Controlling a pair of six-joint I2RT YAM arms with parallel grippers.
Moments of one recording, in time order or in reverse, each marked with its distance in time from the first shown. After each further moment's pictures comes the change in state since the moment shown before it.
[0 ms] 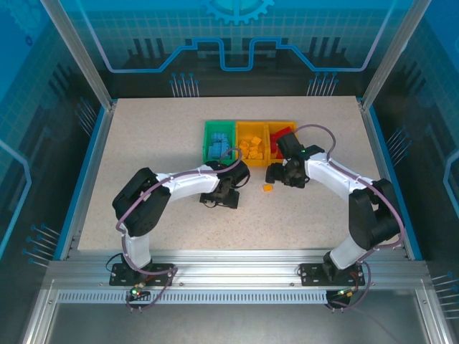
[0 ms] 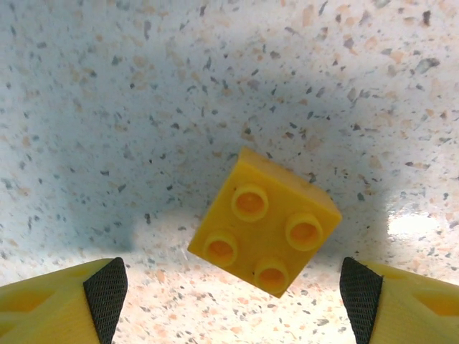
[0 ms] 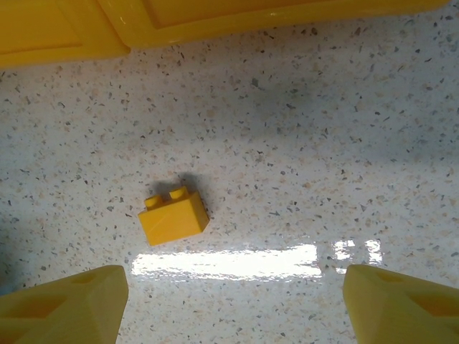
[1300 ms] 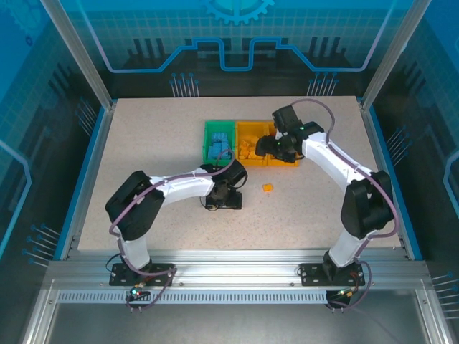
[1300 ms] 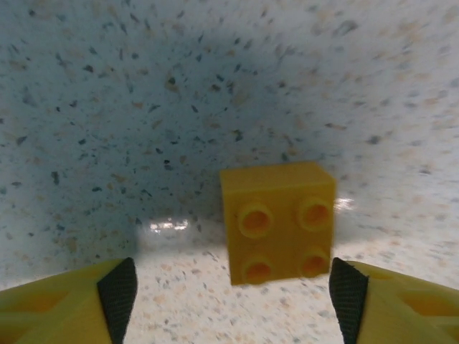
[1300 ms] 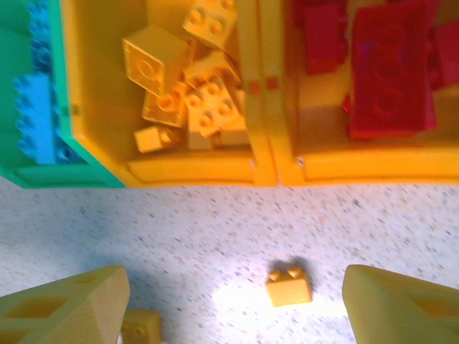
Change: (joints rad) left arm 0.001 -0.046 -0.077 0.106 0.166 -0.131; right arm -0.011 0.103 0.319 -0.051 -0.079 0.002
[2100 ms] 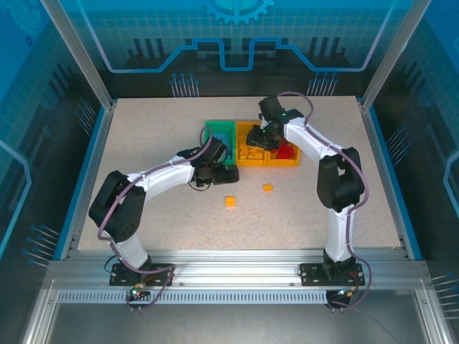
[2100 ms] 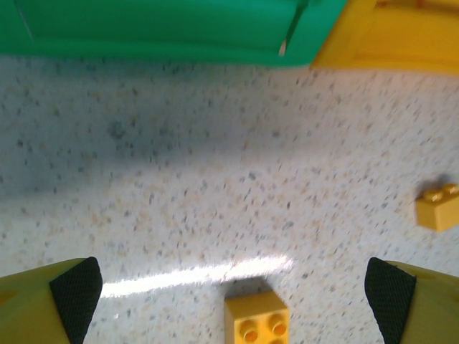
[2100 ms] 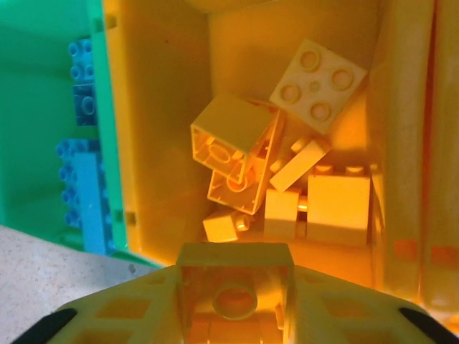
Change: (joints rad) left arm 0.188 -0.112 0.000 0.169 0.050 0.095; right arm -0.003 0.362 0.349 0.003 -0.137 0.034
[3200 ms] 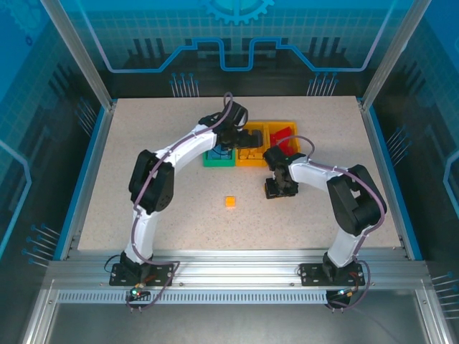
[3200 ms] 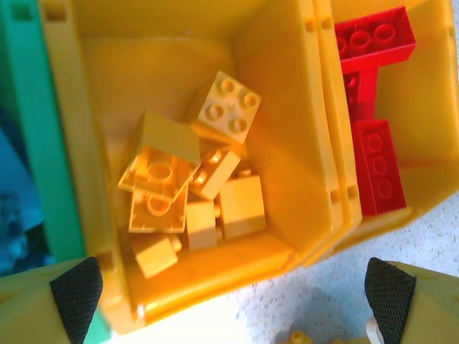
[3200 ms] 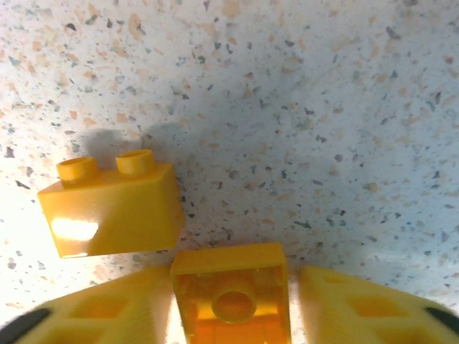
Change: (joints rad) left arm 0.049 0.394 0.661 -0.084 0.109 0.109; right arm 0.093 -0.298 -0.711 0.091 0.274 -0.205
